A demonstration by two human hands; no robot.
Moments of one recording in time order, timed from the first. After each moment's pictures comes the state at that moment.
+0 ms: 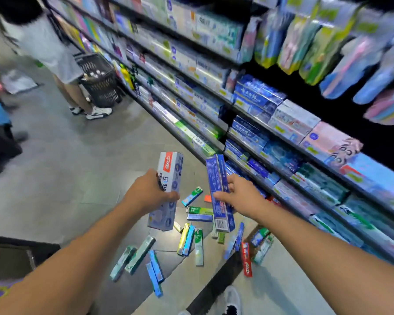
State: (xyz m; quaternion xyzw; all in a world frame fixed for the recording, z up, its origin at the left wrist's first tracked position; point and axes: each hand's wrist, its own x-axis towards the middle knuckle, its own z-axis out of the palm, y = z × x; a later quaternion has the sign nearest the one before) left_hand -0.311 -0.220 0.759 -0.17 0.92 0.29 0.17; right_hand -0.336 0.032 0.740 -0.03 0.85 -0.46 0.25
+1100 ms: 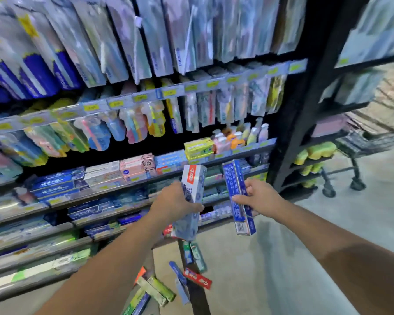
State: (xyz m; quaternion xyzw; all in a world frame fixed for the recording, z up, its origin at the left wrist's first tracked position) left_hand -0.245 0.142 0.858 0.42 0.86 0.14 0.25; right_hand -0.043 0.276 0.845 0.43 0.78 -0.44 -0.08
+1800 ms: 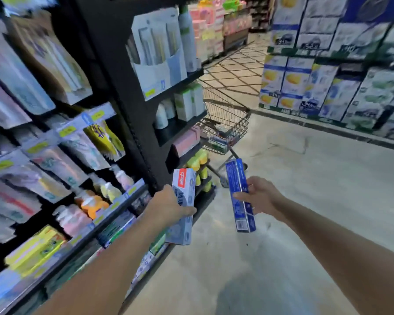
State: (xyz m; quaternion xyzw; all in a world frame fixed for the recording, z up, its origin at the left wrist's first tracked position) left_hand 0.050 0.523 0.853 0.62 0.73 0.07 0.28; right_hand 0.309 0.528 0.832 0.67 0.51 -0.46 -0.27
